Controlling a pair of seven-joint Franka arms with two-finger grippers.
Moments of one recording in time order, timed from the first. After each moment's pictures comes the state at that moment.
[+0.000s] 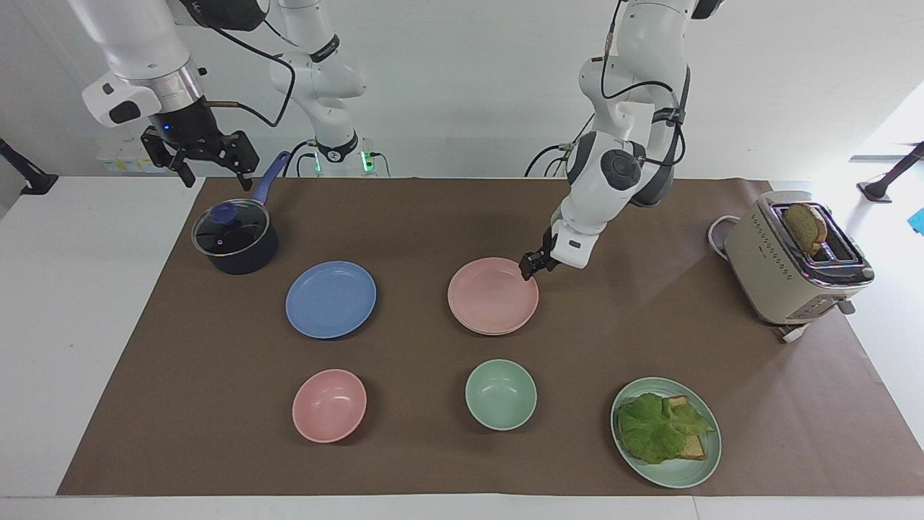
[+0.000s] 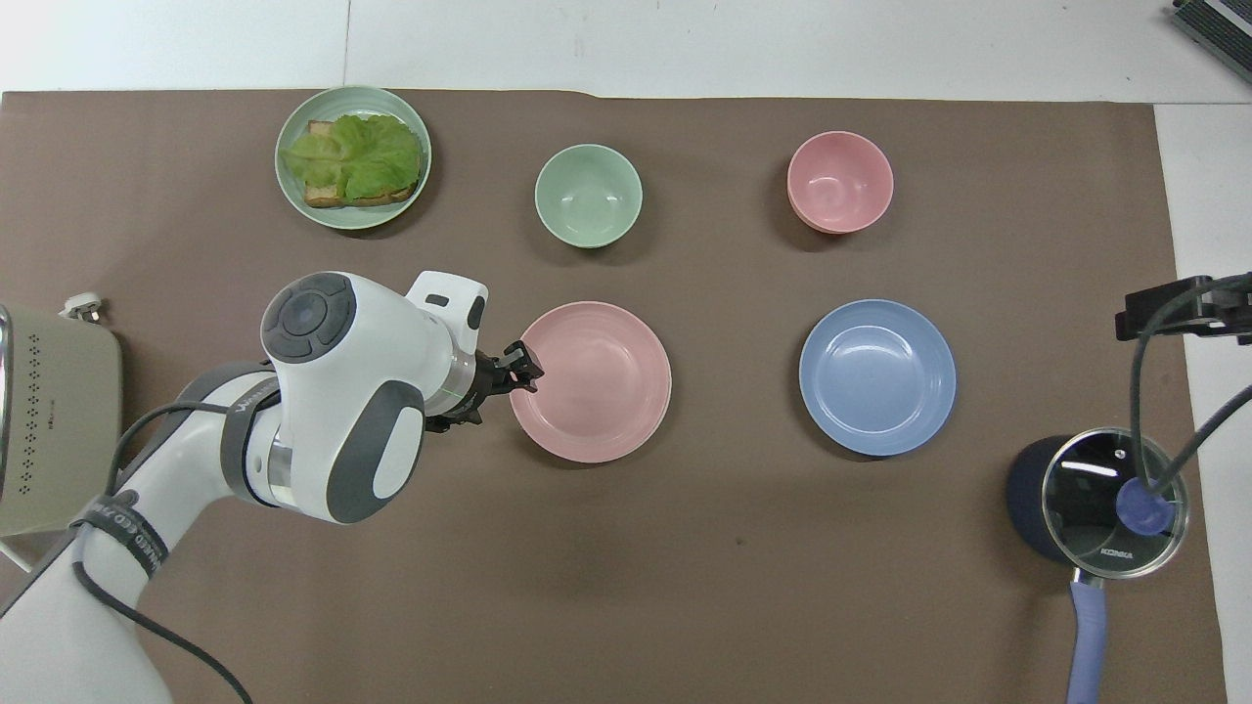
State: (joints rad) left arm -0.20 0.16 -0.27 -2.04 -0.25 2.19 -0.72; right arm -0.09 -0.02 0.05 -1.55 -0.03 1.53 0.02
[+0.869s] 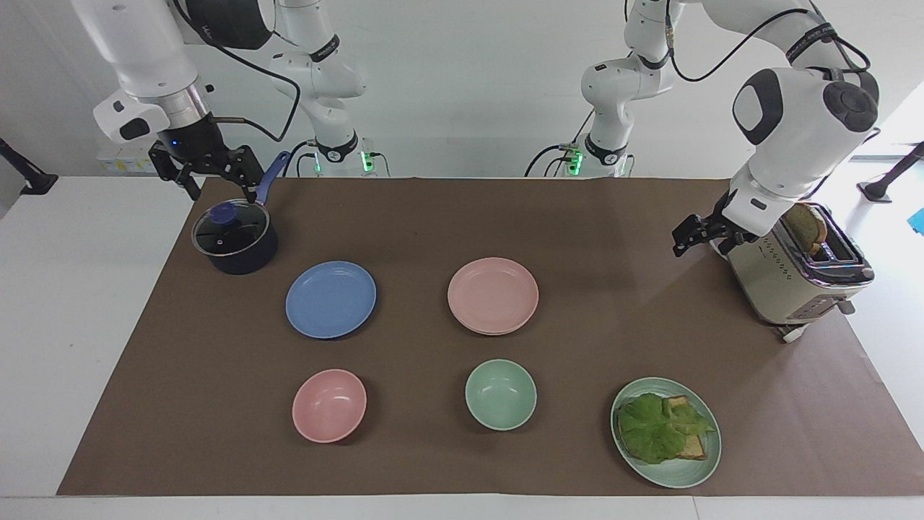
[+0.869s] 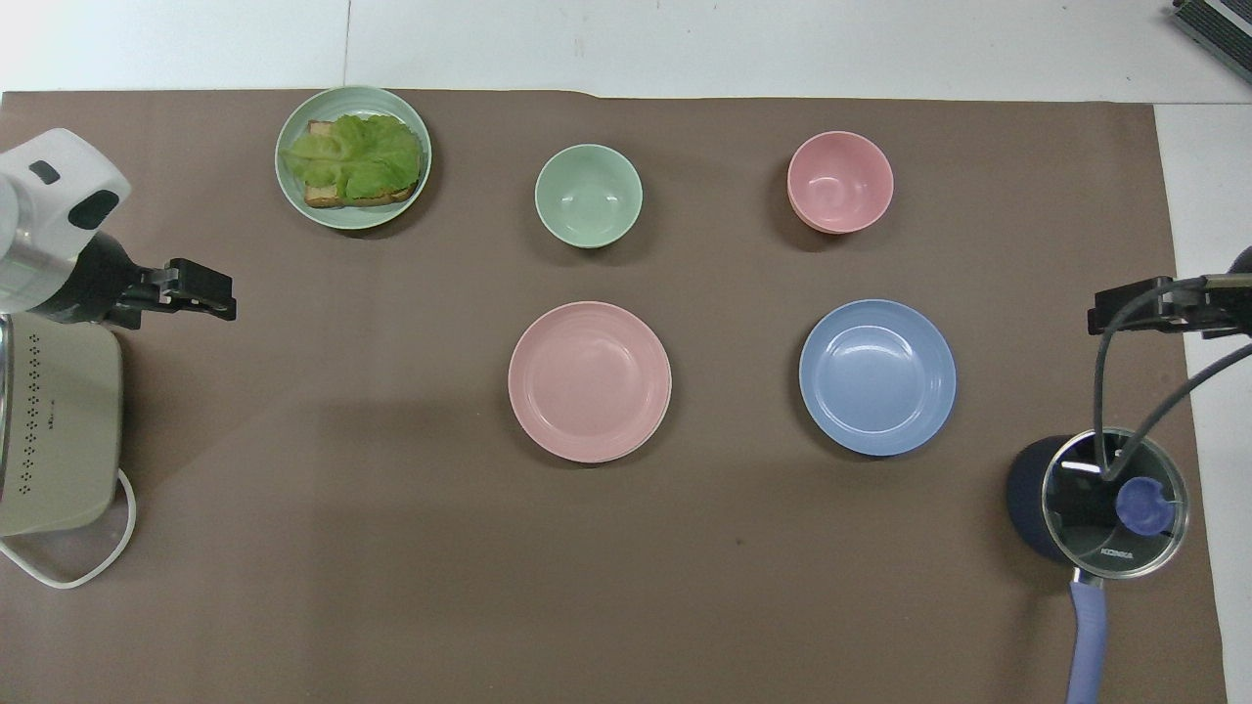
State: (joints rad) left arm 0.19 0.09 -0.25 -1.63 -0.03 1.73 -0.06; right arm -0.09 -0.03 0.05 -1.70 -0.03 1.71 0.02
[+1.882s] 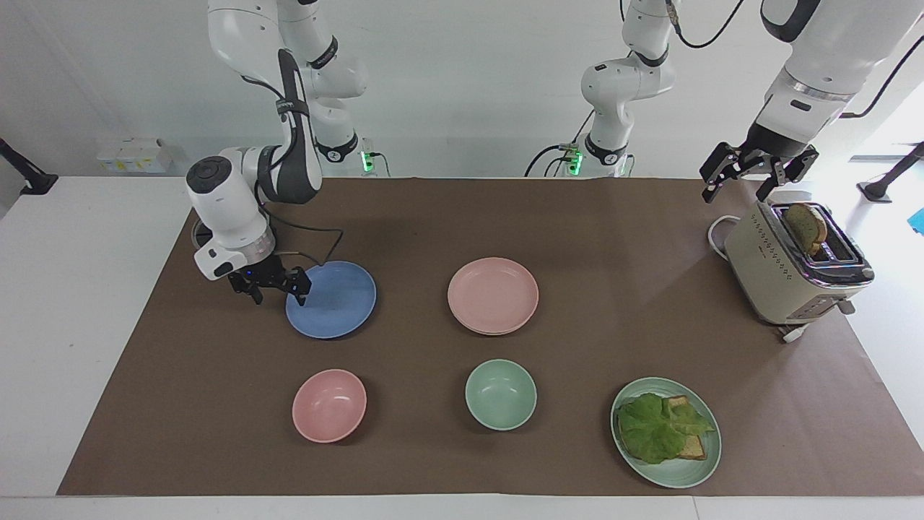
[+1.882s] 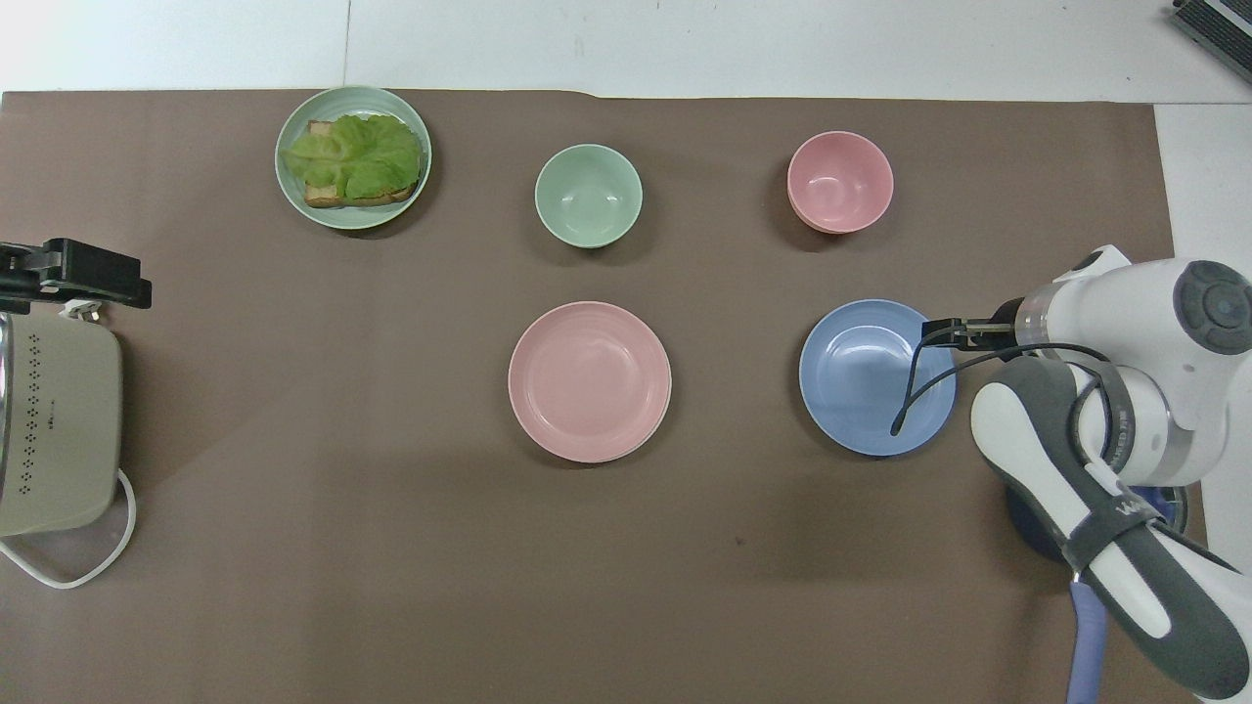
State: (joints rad) left arm 0.19 0.01 -0.26 -1.50 -0.03 1.56 -0.05; right arm -0.09 0.16 0.05 -2.15 0.06 2.41 -0.03
